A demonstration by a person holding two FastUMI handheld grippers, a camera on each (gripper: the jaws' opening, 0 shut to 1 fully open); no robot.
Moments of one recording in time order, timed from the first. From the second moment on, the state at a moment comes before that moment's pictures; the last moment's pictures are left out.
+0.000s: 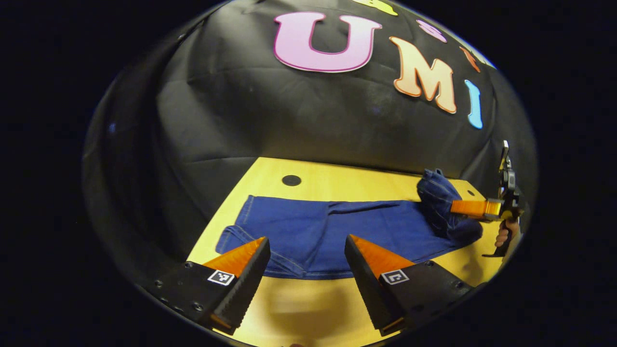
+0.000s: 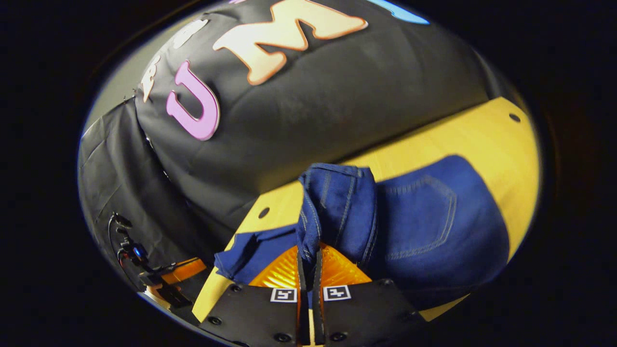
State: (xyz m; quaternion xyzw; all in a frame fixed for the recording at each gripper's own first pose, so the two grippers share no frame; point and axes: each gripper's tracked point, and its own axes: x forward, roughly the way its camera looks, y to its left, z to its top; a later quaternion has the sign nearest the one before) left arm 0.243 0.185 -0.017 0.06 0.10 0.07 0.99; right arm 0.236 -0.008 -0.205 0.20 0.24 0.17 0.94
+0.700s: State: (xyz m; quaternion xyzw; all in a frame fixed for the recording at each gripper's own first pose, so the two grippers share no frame) left arm 0.262 0.291 -0.066 0.01 0.16 0.13 0.98; right arm 0.227 0.007 -0.190 0.12 0.22 0.17 0.95
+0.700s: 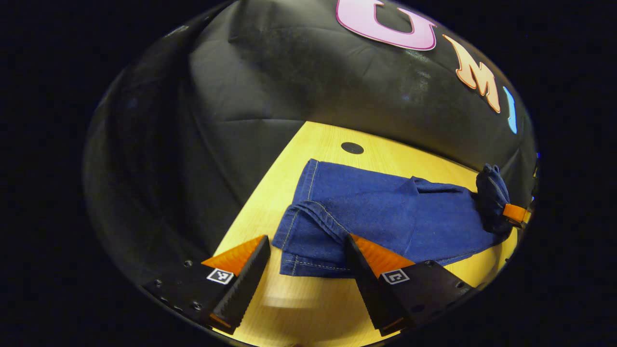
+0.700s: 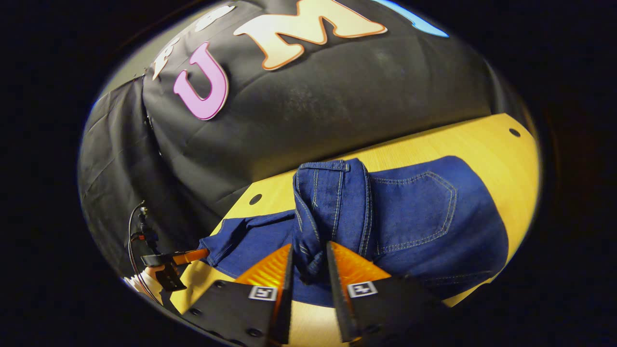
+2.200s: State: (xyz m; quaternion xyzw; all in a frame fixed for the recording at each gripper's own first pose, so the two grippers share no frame) left arm 0.285 0.110 0.048 -0.20 0.05 -0.04 0.98; right arm 0.157 -0.166 -0.025 0.12 0.12 0.04 0.98
